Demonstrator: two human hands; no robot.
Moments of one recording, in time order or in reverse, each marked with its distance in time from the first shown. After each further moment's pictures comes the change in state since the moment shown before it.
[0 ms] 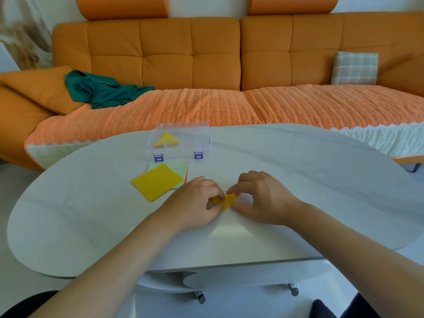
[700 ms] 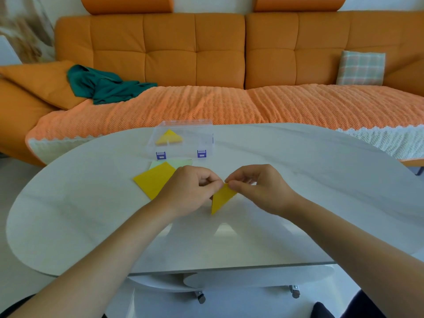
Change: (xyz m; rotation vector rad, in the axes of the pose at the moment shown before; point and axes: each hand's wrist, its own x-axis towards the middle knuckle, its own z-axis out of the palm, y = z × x) left_hand 0.003 0.008 -0.028 -0.446 0.155 -0.321; right_hand 0.018 -0.020 -0.013 0.569 0.092 0.304
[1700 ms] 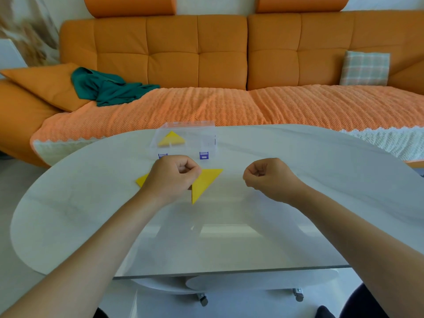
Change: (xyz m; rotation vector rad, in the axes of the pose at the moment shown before) left_hand 0.009 -0.015 -0.029 -0.105 0.180 -0.141; right_hand 0.015 0.006 -0.018 -0.021 0.012 0.265
